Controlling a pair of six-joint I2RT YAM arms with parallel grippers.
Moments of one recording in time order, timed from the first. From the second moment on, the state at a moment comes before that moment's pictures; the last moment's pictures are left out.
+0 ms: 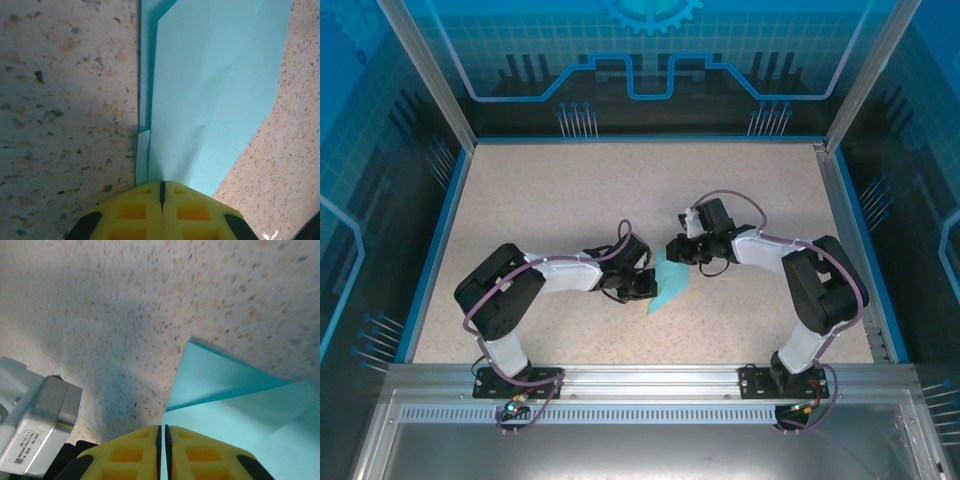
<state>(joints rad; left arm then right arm) -0.74 1.76 0.87 -0.19 0.33 -0.85 0.45 1.72 0.90 -0.16 -0.53 0.51</state>
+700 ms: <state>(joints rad) -0.74 1.76 0.88 -0.21 0.33 -0.84 0.34 1.89 0.98 -0.21 -0.58 0.46</state>
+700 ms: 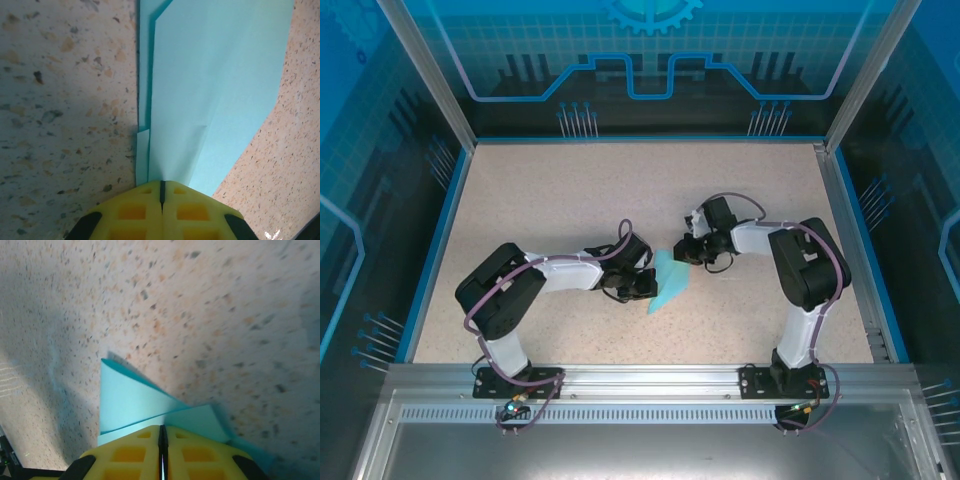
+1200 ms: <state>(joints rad) -0.74 1.76 0.88 -0.21 0.33 -0.84 0.26 1.87 1.01 -0.23 -0.54 0.48</state>
